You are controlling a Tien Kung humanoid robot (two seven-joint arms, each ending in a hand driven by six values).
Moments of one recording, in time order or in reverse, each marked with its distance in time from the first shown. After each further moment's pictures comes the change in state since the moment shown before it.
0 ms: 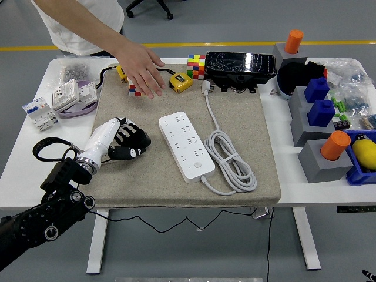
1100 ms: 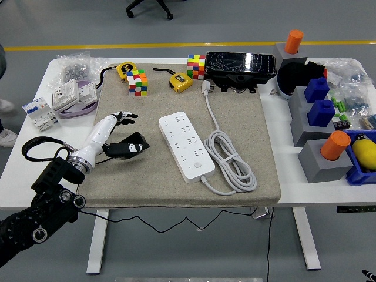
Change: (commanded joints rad) left arm 0.046 0.033 -0.055 -0.014 0.002 -0.044 -0.053; right arm 0.001 0.001 0.003 -0.001 0.000 0.001 0.000
